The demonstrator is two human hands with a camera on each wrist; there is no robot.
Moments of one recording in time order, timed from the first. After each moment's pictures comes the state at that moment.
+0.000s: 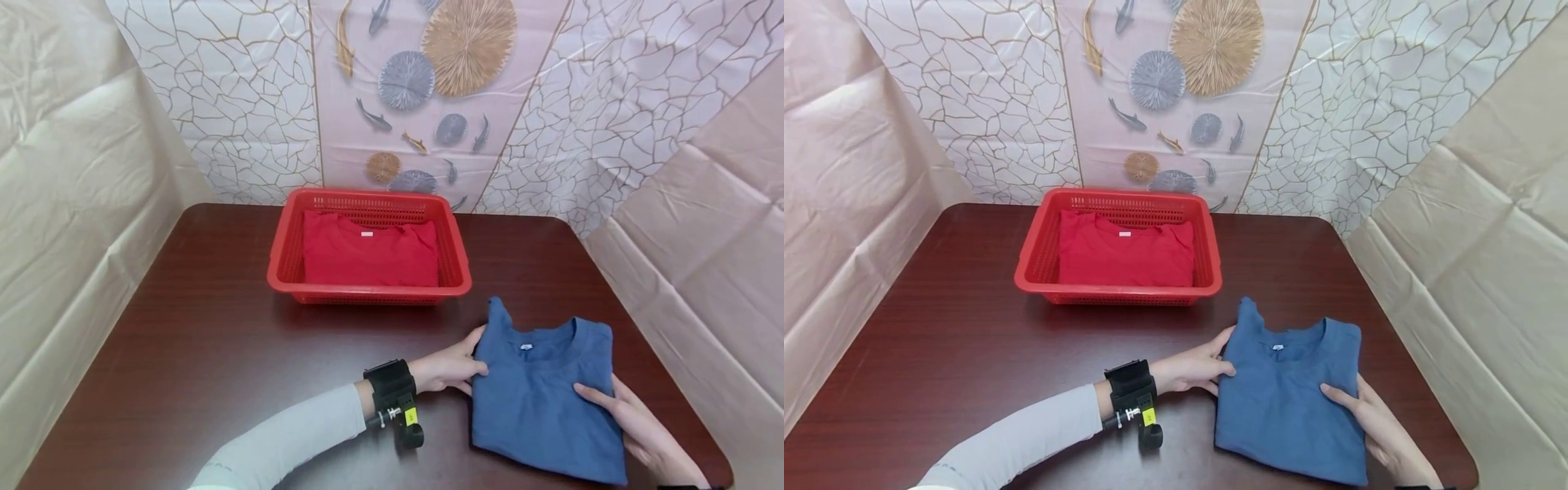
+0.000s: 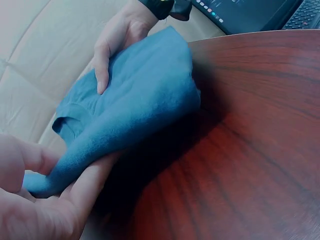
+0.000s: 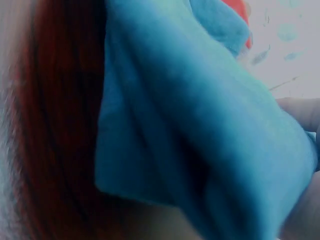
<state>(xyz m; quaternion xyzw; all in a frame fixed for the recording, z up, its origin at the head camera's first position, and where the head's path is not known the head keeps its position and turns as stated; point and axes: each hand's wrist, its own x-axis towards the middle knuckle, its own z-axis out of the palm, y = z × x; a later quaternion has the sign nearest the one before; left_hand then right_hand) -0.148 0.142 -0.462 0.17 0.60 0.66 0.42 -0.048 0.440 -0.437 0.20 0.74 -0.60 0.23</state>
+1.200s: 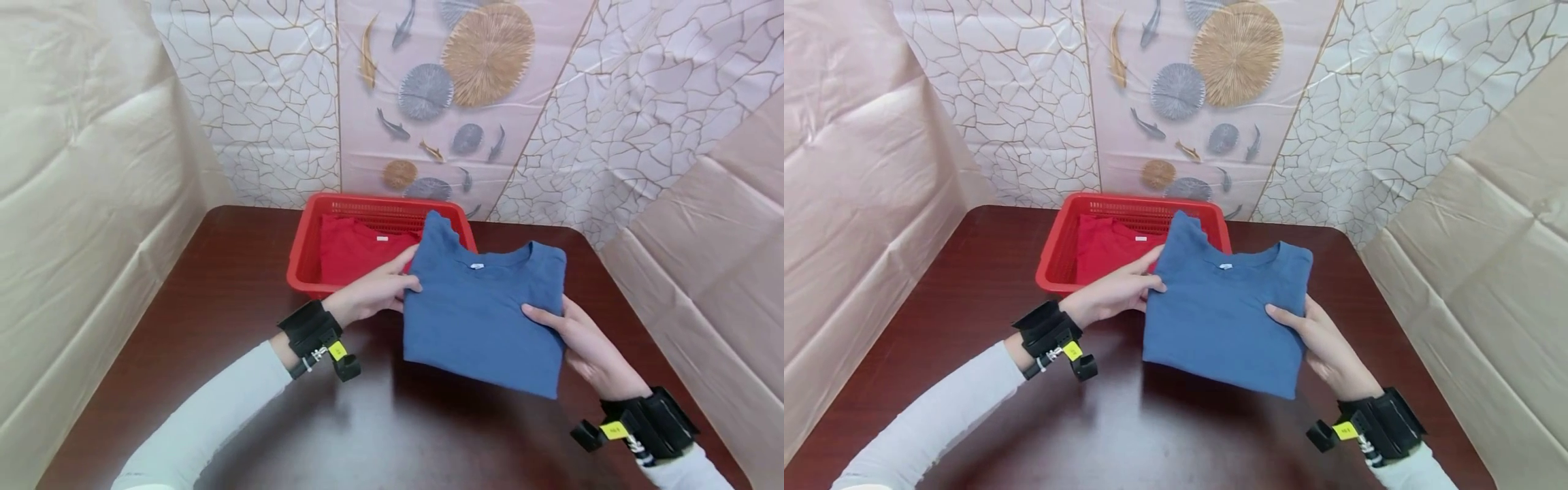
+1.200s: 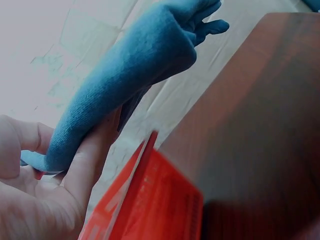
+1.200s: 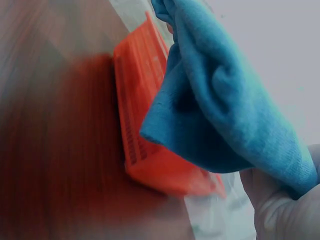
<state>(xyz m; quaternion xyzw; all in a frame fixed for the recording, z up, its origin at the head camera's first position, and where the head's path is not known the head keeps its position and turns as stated) -0.215 -0.002 -0.357 0.16 0.62 0.69 0.32 -0.125 0.322 -0.344 0.04 0.73 -0.67 0.16</state>
